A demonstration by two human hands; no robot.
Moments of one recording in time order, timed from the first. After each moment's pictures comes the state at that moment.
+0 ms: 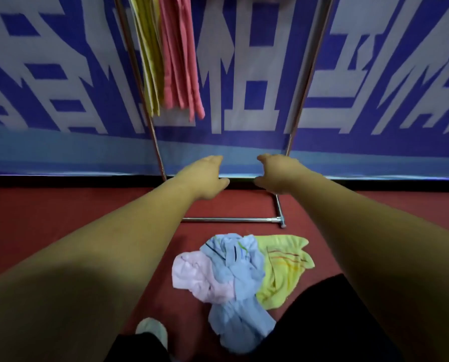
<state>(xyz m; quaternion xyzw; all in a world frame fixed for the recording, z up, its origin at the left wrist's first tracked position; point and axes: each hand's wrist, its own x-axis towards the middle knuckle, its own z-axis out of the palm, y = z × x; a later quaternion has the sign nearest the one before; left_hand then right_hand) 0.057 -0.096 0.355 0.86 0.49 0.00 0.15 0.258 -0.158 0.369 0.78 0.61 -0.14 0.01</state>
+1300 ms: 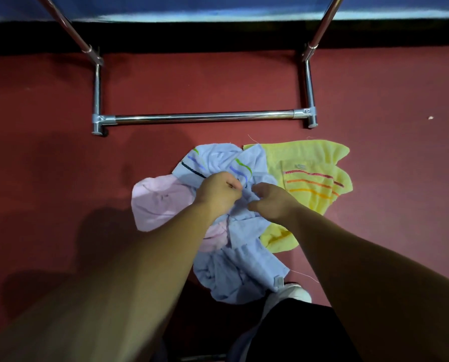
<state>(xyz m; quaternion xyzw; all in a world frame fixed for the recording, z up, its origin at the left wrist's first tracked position) 0.141 -0.073 -0.111 0.56 0.61 -0.02 0.56 0.292 -0.139 -0.087 0.77 0.36 -0.53 -0.03</state>
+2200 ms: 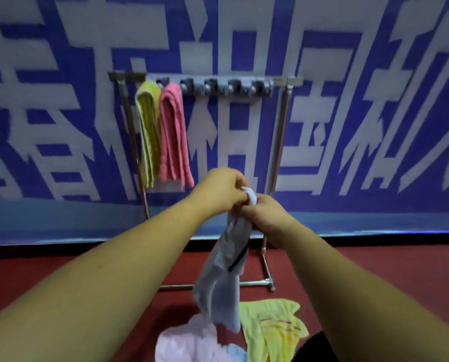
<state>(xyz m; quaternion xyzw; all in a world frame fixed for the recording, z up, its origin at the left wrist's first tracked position) 0.111 -0.124 0.499 0.86 0.41 0.20 0.23 0.246 -0.194 0.442 0.63 0.47 -0.41 -0.45</state>
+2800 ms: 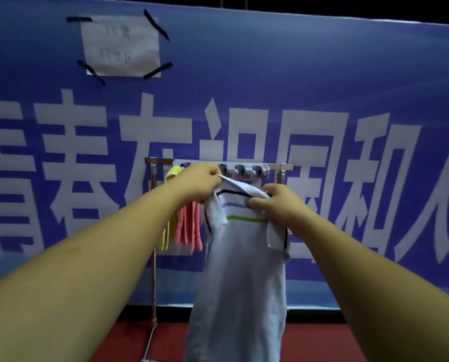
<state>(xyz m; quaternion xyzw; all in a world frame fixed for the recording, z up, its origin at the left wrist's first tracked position) 0.025 -0.158 0.684 0.83 0.42 0.32 0.18 0.239 -0.237 0.641 0.68 0.60 -0.11 -0.42</state>
